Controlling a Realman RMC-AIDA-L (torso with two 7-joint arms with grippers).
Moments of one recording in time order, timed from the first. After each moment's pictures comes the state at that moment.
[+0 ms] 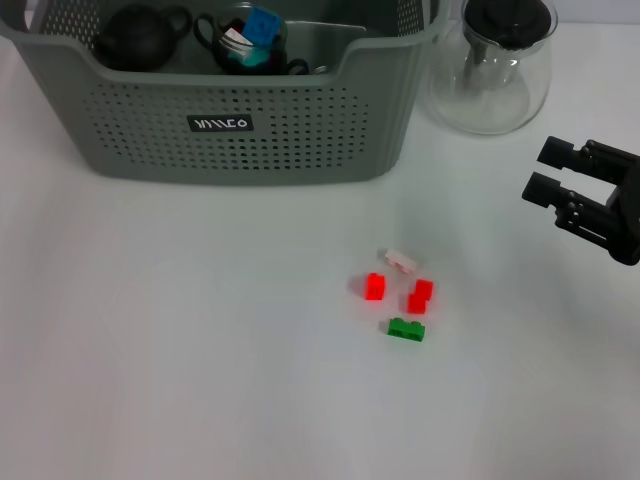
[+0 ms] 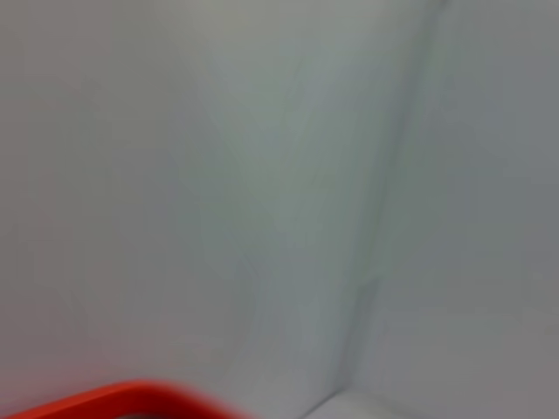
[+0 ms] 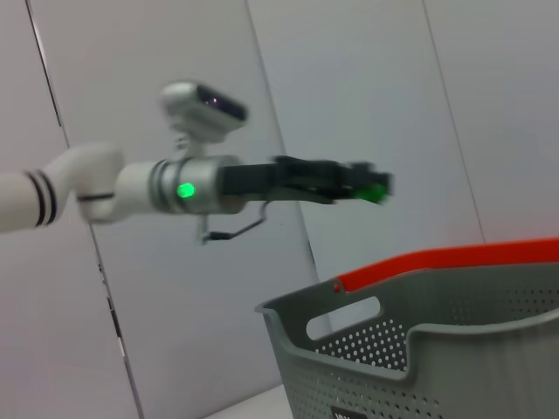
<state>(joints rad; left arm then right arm) -0.82 -1.97 0.64 0.85 1.97 1.46 -1.91 0.37 2.06 -0.52 -0.52 -1.83 -1.80 1.16</state>
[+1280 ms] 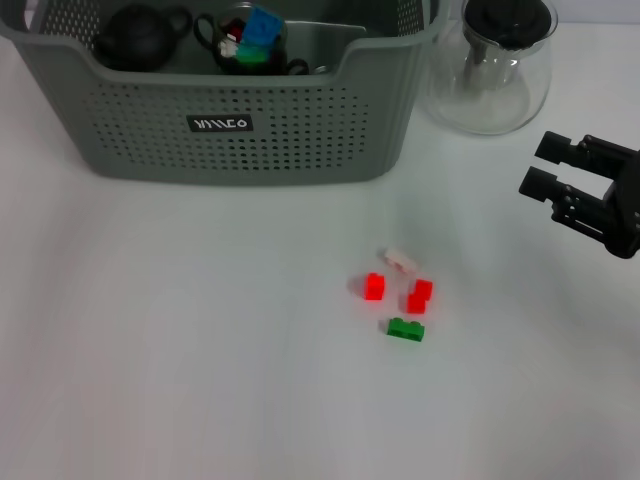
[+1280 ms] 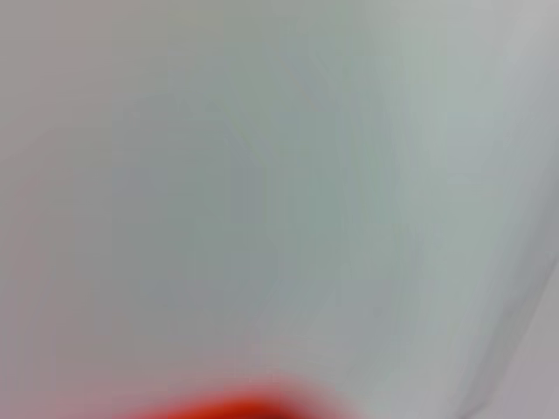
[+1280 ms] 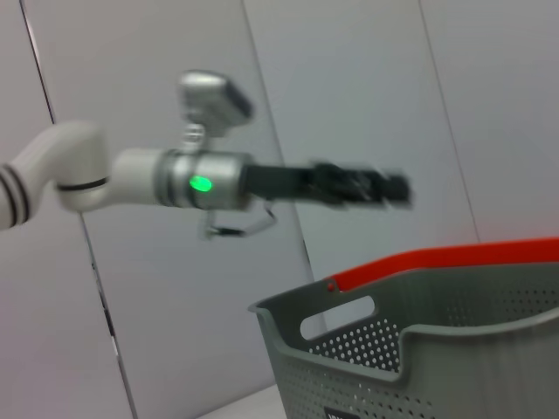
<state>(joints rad) -0.72 -2.07 0.76 1.11 2.02 1.25 -2.11 0.38 2.07 -0.52 -0.53 -1.83 -1.79 1.16</state>
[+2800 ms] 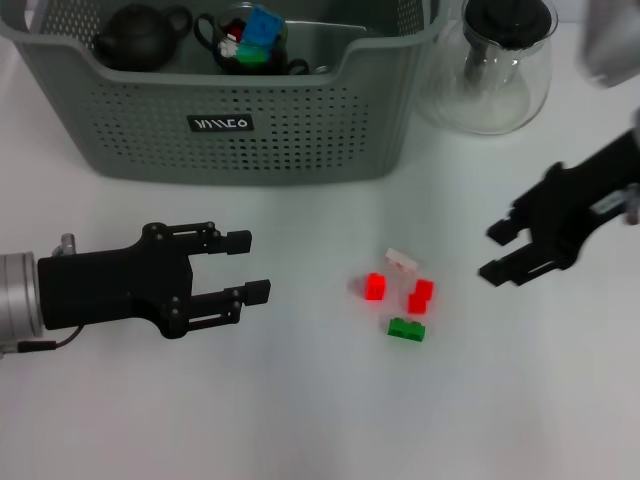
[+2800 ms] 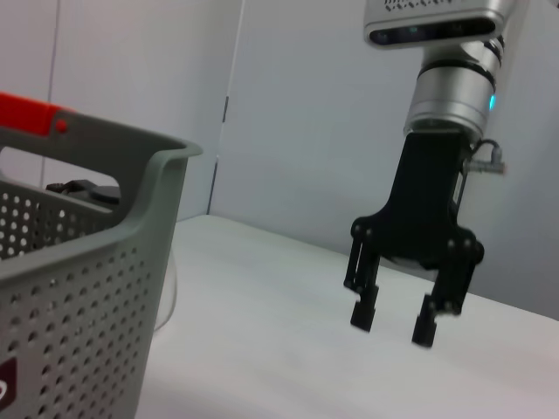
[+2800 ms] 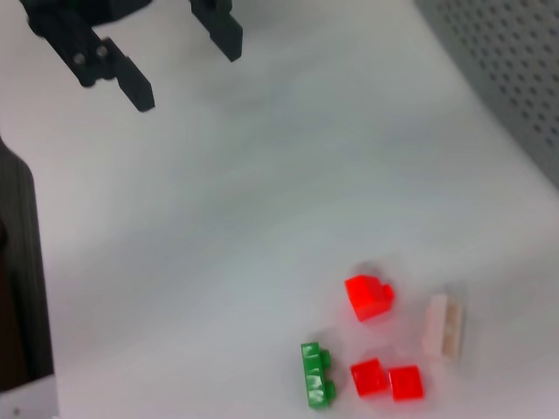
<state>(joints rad) -0.37 -2.17 0.53 0.75 2.13 1.78 -1.18 0.74 2.10 -1.10 -1.21 -2.55 -1.83 2.06</state>
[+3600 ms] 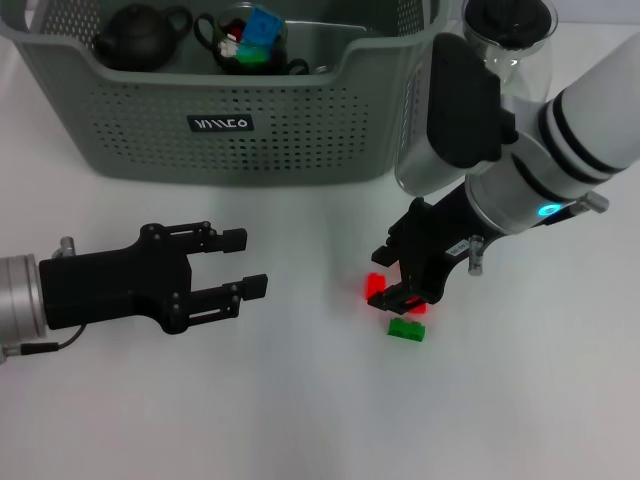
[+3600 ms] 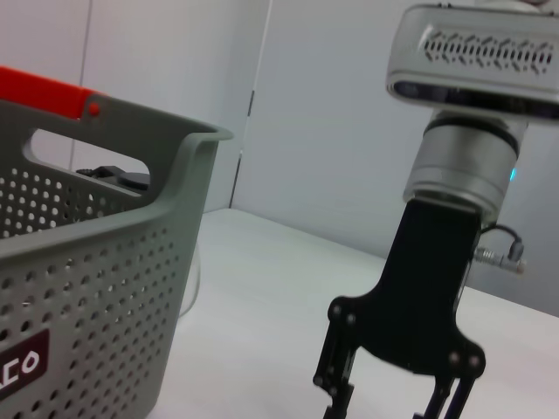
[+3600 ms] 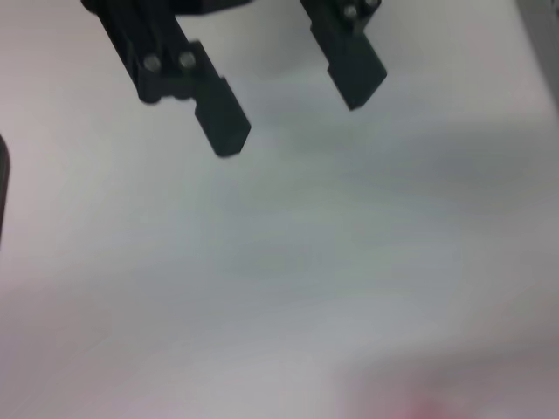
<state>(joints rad) -0.37 -2.17 0.51 0.71 2.14 1.75 -1.18 0.74 2.11 -1.60 -1.07 -2.34 -1.39 2.08</state>
